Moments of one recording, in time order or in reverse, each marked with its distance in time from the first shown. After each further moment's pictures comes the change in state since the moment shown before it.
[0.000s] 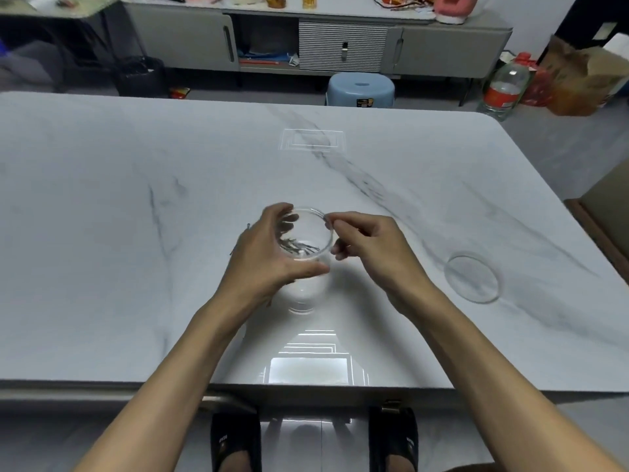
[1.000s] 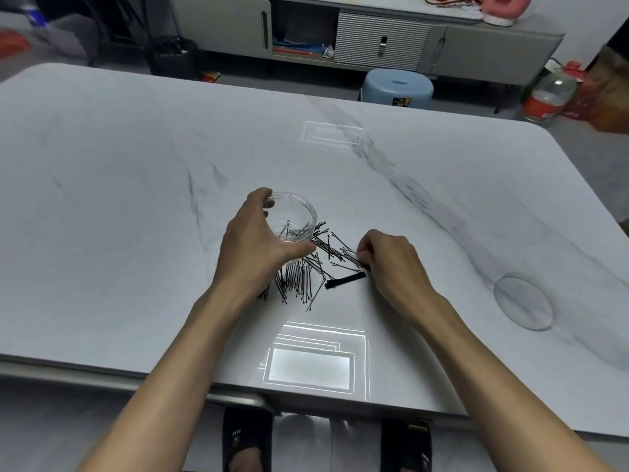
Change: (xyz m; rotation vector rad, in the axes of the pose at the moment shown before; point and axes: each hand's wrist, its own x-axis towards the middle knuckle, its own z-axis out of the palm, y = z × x) left_hand 0.017 -0.043 -0.051 0.106 0.187 -0.114; right_hand 0.034 0.040 0.039 -0.862 -0.036 -0.102
